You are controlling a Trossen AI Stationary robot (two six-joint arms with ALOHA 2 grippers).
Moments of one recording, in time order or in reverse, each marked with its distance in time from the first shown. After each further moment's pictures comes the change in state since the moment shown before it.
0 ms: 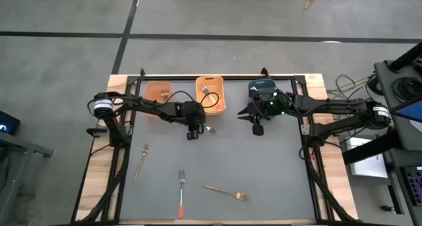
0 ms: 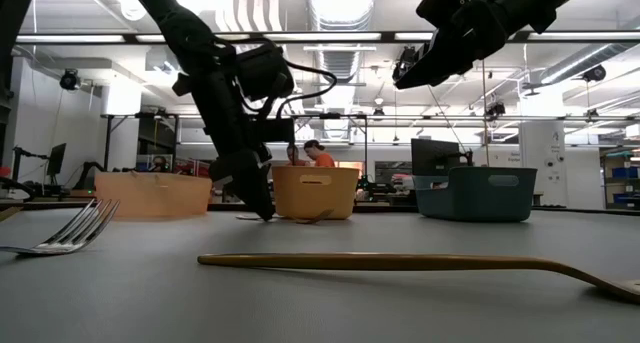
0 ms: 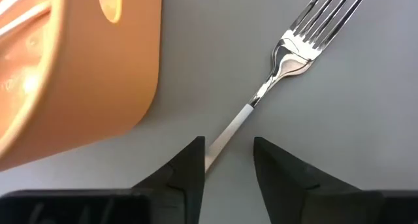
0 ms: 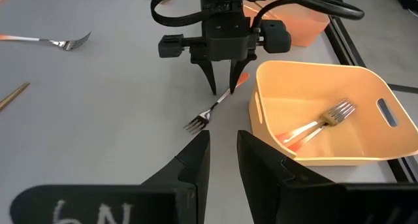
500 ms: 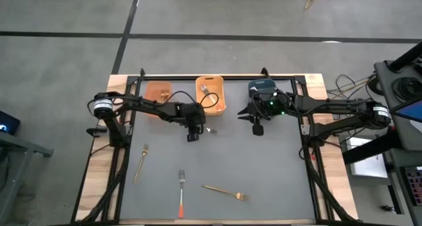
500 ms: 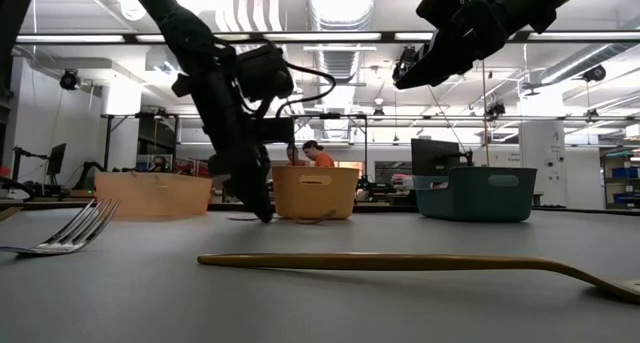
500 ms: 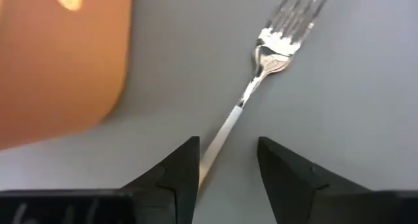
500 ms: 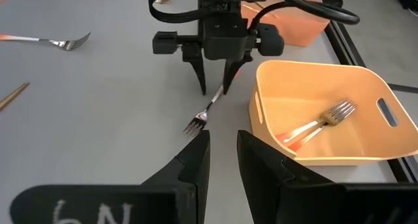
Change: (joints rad) left arm -0.002 0.000 -0.002 -0.011 0.096 -0.068; right arm 0.000 0.000 0.000 -0.001 0.000 0.000
